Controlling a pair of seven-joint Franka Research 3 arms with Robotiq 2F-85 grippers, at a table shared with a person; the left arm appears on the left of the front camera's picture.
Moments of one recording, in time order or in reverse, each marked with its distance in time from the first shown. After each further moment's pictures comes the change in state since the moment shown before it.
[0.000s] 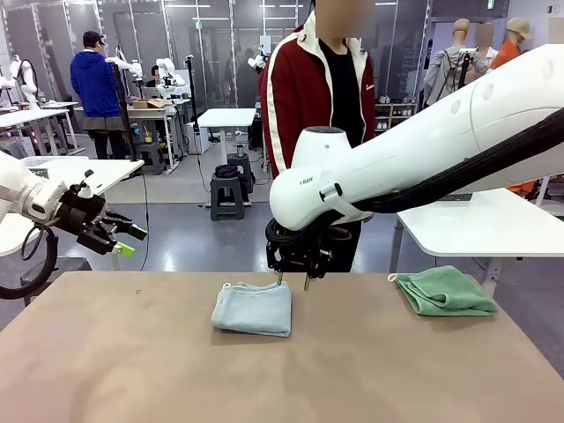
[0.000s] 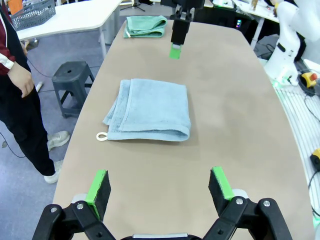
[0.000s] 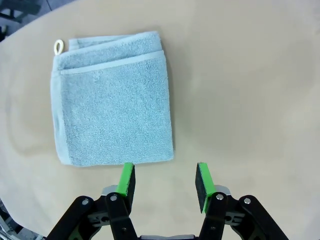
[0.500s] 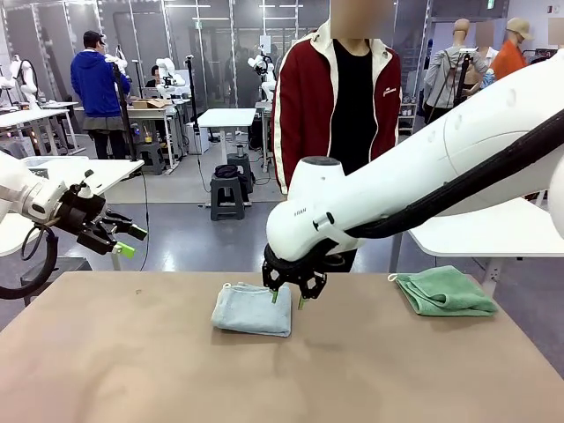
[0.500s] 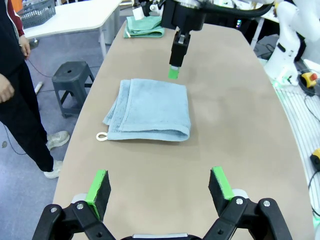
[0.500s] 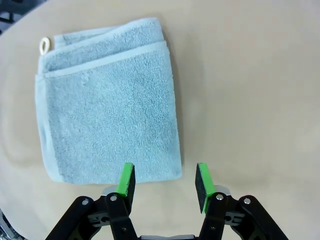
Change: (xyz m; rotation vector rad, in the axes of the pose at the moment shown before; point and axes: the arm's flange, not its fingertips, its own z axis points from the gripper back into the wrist) left arm 0.000 0.000 0.000 0.000 0.000 0.000; right arm -0.010 -0.001 -0.050 0.028 -0.017 -0.036
